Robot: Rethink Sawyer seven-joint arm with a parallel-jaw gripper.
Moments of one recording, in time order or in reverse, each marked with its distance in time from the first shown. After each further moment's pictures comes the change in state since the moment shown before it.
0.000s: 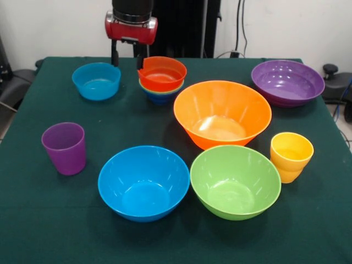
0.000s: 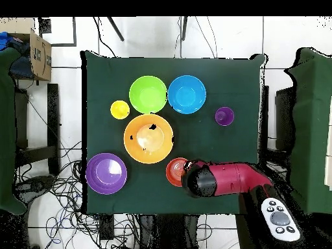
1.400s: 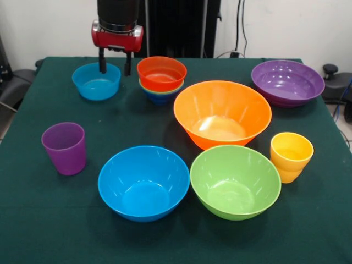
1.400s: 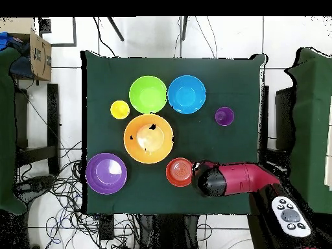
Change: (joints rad) arm -0.074 0.054 0.028 -0.028 -0.081 0.000 0.000
